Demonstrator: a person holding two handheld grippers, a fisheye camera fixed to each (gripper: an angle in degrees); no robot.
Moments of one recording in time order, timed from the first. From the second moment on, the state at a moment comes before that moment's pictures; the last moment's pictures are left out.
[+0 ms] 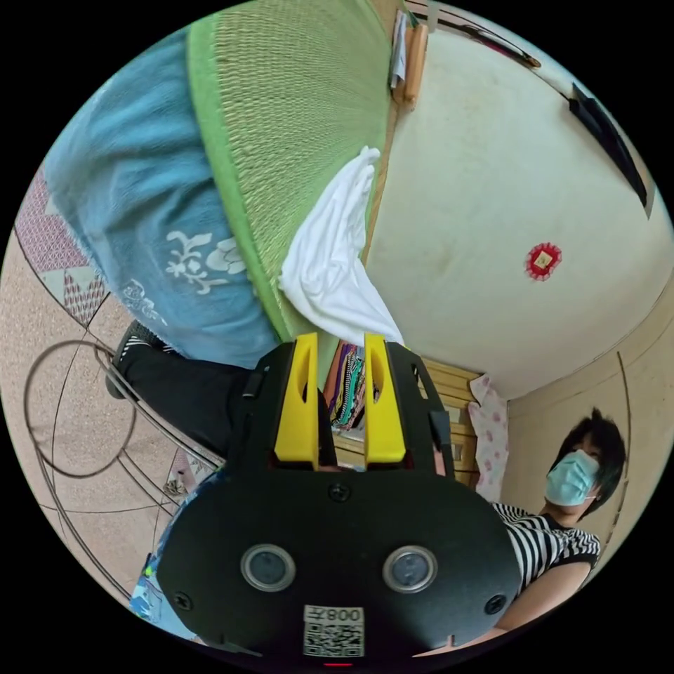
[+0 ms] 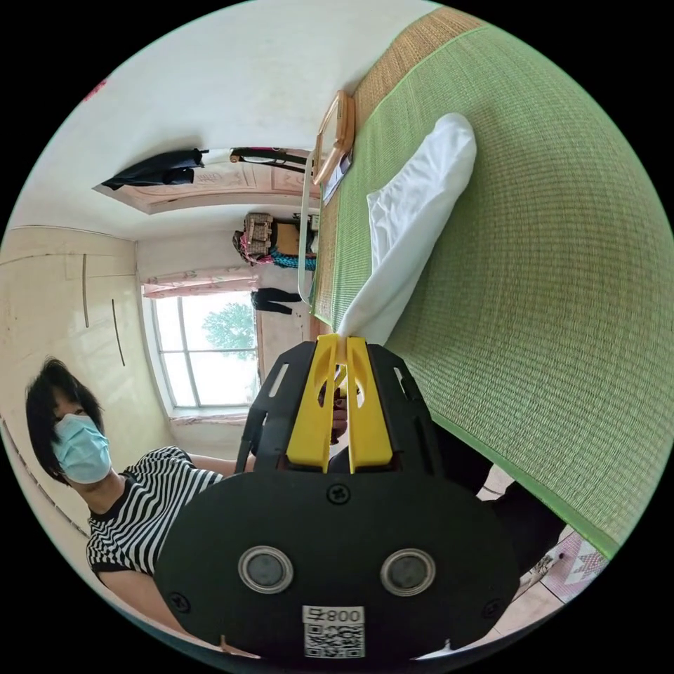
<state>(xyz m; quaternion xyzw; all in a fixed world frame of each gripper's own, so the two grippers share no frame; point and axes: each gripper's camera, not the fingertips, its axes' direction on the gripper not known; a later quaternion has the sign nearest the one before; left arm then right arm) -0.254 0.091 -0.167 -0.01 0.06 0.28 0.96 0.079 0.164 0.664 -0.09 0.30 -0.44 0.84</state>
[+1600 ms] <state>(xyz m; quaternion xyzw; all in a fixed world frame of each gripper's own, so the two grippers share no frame) -0.100 0.158 0.068 -0.18 0.15 0.44 0.87 -0.002 0.257 0.376 -0.04 0.15 -0.53 0.83</state>
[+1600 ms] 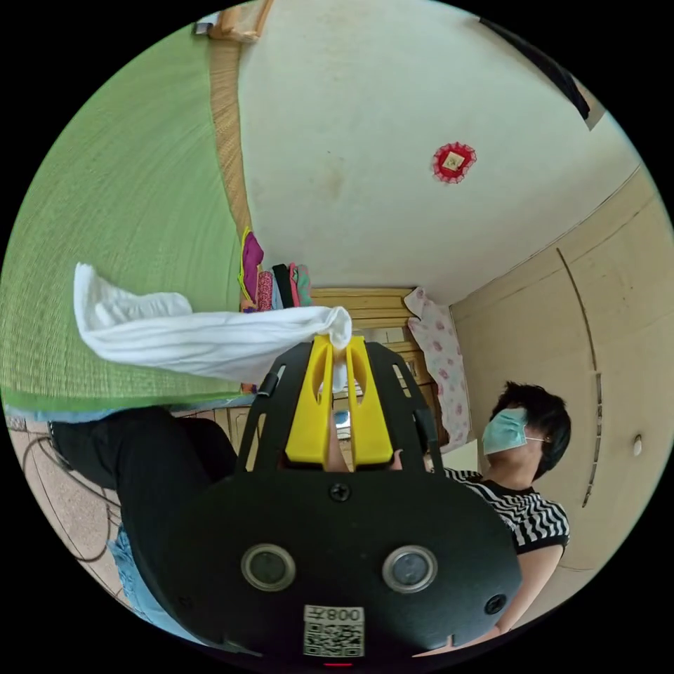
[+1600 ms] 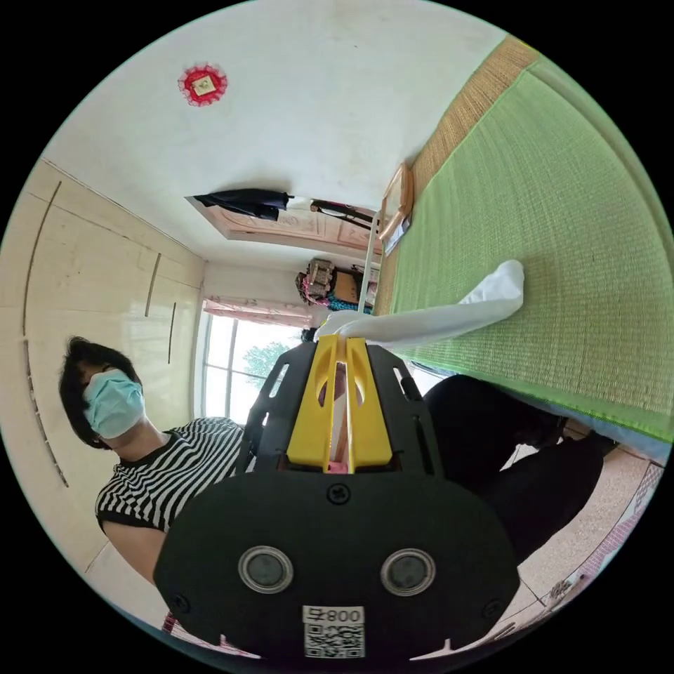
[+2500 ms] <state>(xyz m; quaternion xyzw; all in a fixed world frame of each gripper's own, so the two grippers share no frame) 0.243 0.097 0.819 -0.27 0.09 0.59 0.76 -0.638 0.076 0.053 0.18 0.23 -0.65 0.71</state>
